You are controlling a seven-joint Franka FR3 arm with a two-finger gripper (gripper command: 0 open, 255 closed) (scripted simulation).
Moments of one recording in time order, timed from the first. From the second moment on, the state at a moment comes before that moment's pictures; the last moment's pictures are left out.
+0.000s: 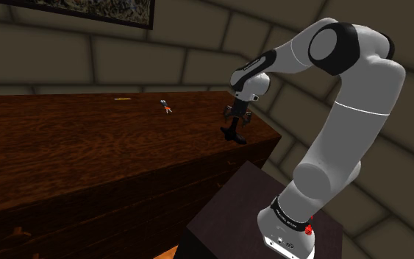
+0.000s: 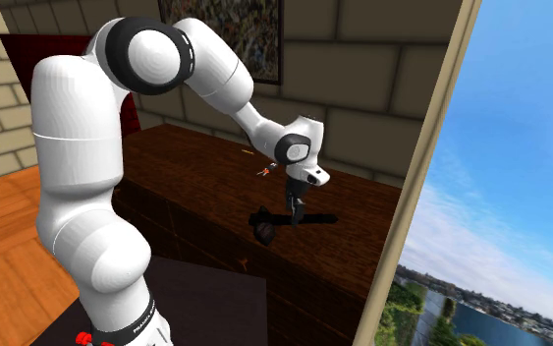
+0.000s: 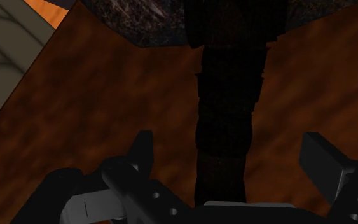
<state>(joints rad) -0.35 0.23 -0.28 -2.21 0.12 2.25 0.47</state>
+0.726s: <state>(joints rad) -0.35 0.23 -0.28 -2.21 0.12 2.25 0.47</state>
